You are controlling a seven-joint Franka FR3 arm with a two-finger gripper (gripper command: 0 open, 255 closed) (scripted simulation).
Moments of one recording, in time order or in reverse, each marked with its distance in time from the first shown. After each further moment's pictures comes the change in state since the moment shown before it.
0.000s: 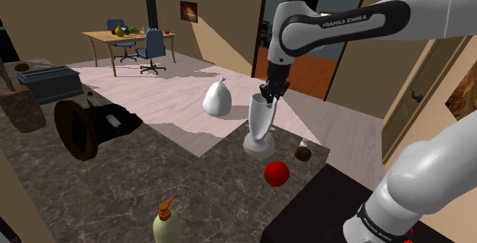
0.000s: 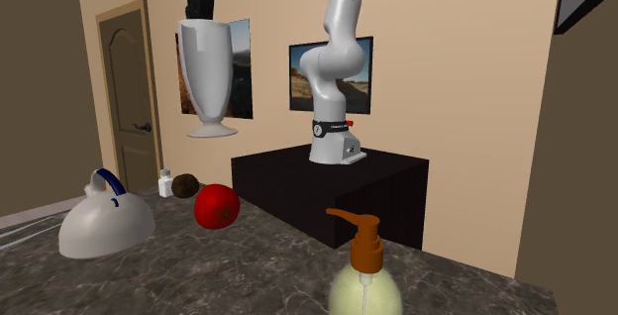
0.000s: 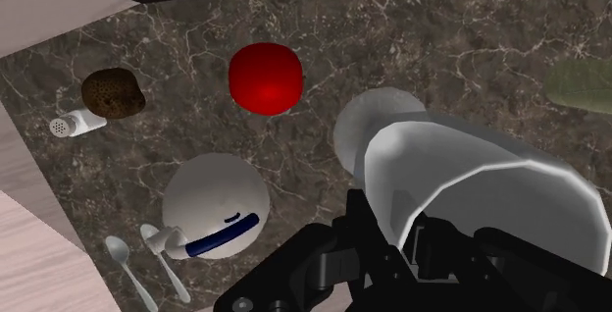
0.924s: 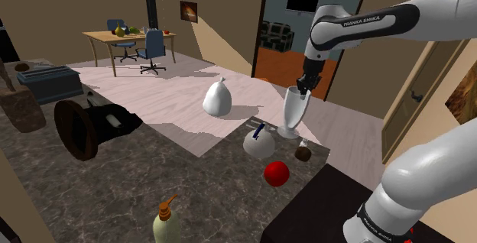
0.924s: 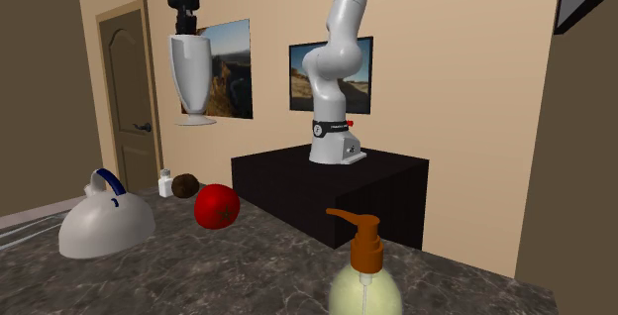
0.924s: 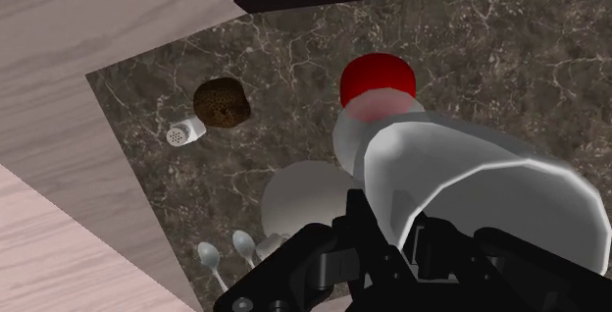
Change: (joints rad) arm -0.142 -0.063 -0.241 -0.054 -0.086 -0.006 -0.340
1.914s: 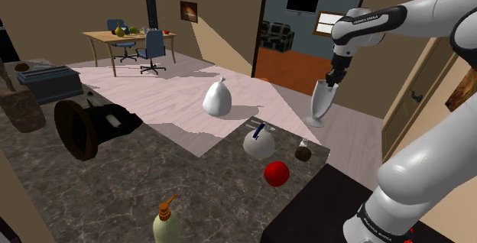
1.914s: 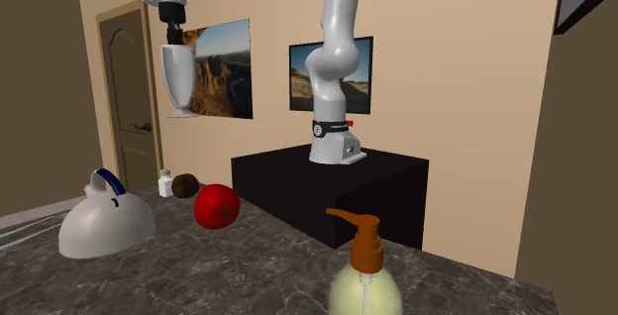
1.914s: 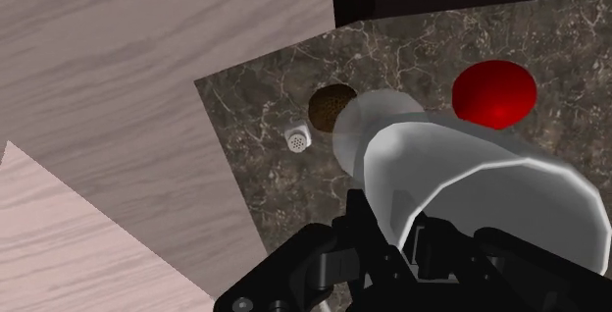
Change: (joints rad) arm -0.134 0.190 -0.252 0.203 -0.033 0.000 -0.375
